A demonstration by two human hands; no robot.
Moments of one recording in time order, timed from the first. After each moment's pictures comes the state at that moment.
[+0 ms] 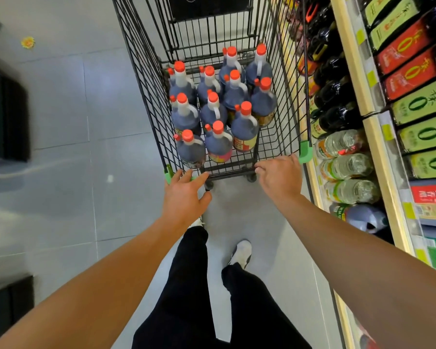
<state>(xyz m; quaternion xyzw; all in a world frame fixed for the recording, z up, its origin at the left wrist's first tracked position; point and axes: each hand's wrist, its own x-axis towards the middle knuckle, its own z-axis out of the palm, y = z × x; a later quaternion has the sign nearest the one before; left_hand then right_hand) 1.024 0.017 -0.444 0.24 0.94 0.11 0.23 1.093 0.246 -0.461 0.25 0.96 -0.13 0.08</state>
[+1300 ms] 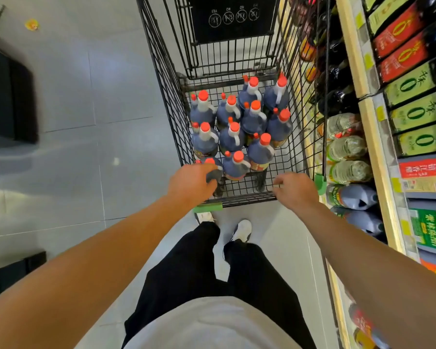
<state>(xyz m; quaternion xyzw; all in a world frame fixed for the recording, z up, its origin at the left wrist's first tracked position) 1.053 0.000 -0.377 0.28 0.91 0.11 0.29 1.187 0.225 -0.420 0.29 0.91 -0.15 0.24</state>
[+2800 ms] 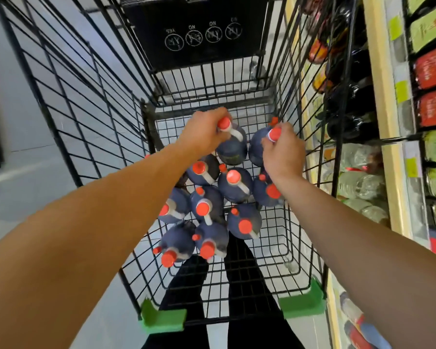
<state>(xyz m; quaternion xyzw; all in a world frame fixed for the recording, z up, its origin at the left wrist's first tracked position) 0.807 0.234 -0.510 0.31 0.88 0.22 0.30 0.938 0.370 -0.503 0.44 0.84 -0.30 0.05</state>
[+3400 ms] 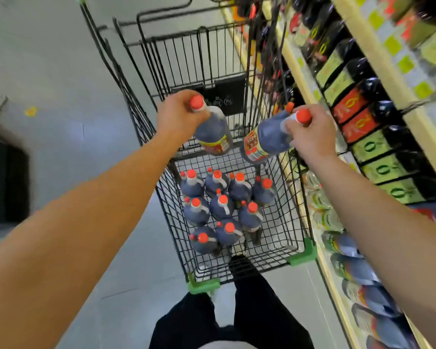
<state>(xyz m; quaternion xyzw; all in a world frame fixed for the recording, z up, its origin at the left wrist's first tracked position) 0.809 0.149 -0.272 0.22 0.88 0.40 0.11 0.991 0.341 -0.263 0.42 0.79 -0.41 -0.19</state>
